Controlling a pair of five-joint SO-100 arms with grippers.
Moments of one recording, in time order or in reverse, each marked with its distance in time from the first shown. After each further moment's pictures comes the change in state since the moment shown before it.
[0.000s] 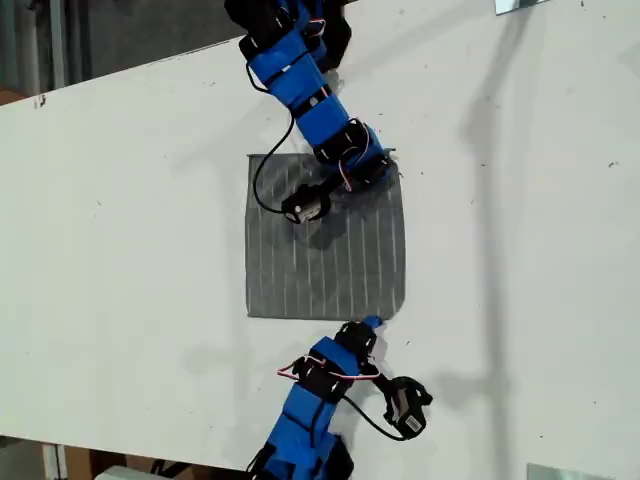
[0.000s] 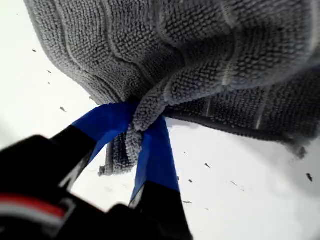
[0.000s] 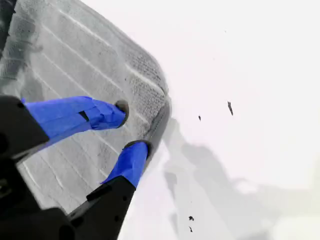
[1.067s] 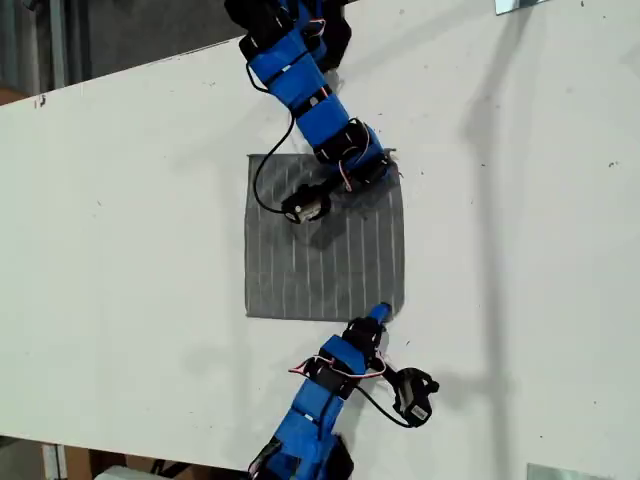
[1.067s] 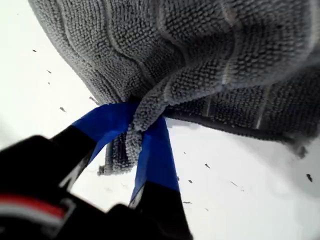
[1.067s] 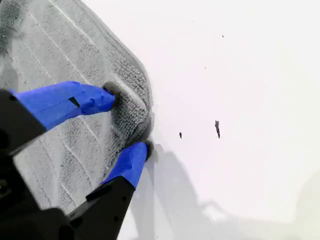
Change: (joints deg) arm 0 0.4 0.4 16.5 -22.6 -6.5; arm 1 0.0 -0.2 -0.1 -0.2 -0.1
